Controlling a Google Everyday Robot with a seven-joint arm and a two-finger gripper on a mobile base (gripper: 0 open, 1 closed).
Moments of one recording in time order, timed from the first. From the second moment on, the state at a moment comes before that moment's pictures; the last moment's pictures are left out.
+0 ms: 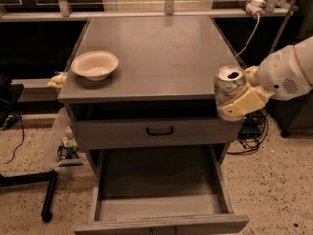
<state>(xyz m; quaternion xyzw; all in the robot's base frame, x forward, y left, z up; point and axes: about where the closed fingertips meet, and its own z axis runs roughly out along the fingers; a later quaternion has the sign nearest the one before) 0.501 -0.177 0.912 -0.53 0.76 0.18 0.33</state>
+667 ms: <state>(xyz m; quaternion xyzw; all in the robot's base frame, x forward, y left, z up) 0.468 -0.171 0.813 -0.49 0.76 0.25 0.34</state>
